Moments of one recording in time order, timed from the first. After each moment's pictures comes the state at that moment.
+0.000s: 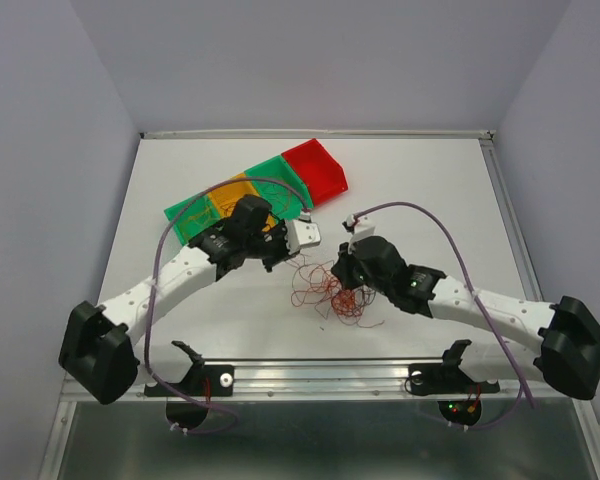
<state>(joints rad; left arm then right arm) -0.66 1.31 0.88 -0.40 0.44 0.60 0.92 1.20 0.70 -0.06 0.19 0.45</state>
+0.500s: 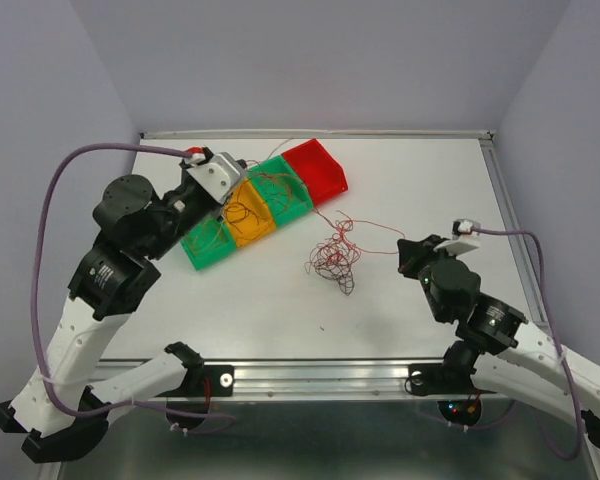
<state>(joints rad) -0.62 0.91 1.37 -0.47 0.13 0.44 0.92 0.65 0.60 -0.19 0.76 0.66</state>
